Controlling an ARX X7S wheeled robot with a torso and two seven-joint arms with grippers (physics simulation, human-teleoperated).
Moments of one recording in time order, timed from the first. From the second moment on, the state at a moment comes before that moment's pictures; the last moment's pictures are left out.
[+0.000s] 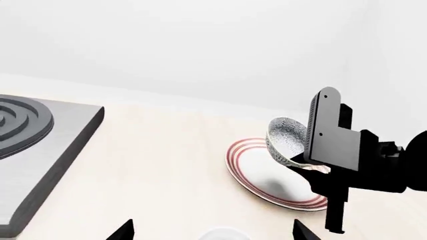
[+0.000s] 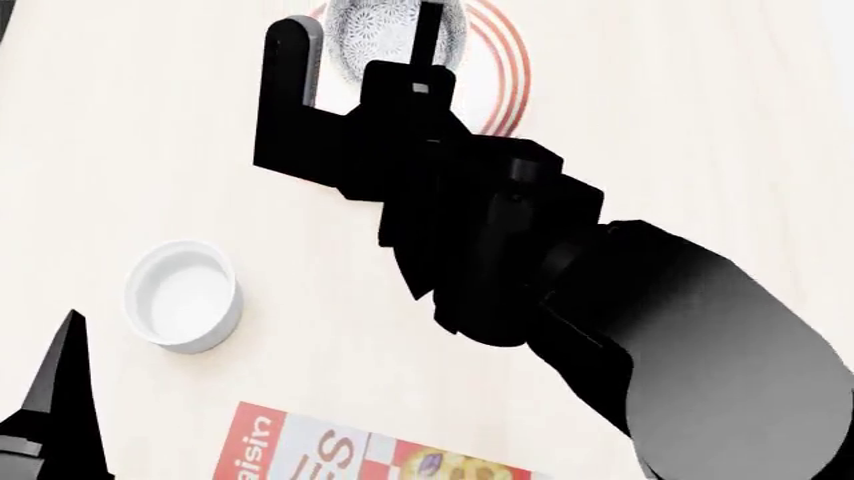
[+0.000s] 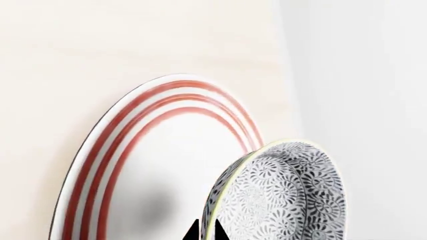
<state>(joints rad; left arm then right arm) -0.01 -0.46 0.07 0.64 -0.59 -0.17 -0.22 1.72 0.06 -2.07 0.82 0.80 0.24 0.12</state>
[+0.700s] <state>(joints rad) 0.00 -0.47 0.06 0.63 -0.60 -0.16 -0.23 1.54 0.00 -1.68 1.03 0.37 0.24 -0.03</state>
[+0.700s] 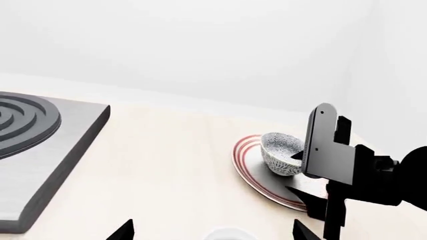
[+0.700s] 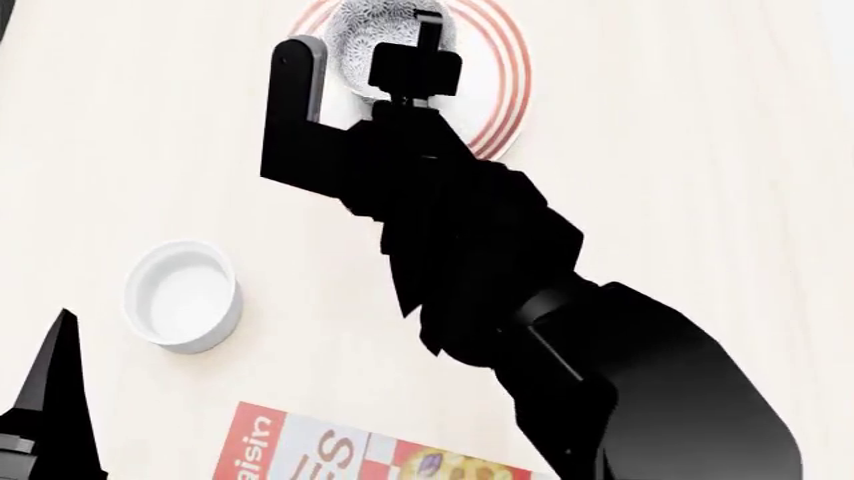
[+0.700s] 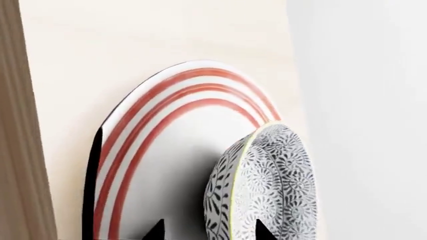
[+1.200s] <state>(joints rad) 0.00 -0.48 0.06 0.65 -0.60 -0.16 -0.24 1.58 0.17 -1.59 0.62 0.30 0.49 -0.05</state>
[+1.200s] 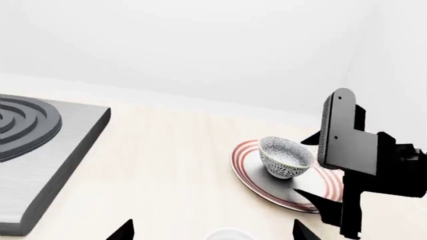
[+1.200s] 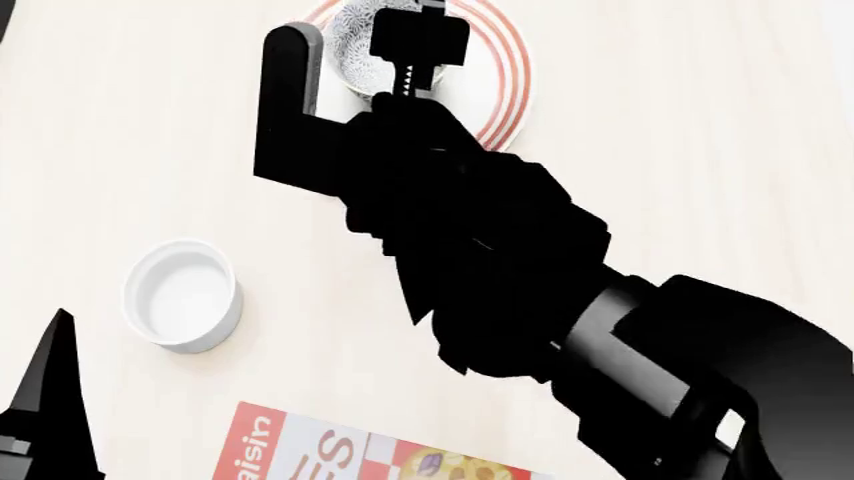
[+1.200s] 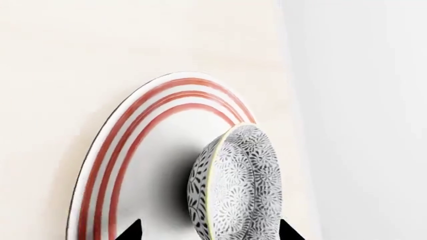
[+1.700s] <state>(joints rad) -0.01 -0.49 0.04 0.68 -0.60 -0.17 -0.28 1.67 0.66 -1.43 -0.38 0.48 0.85 0.10</state>
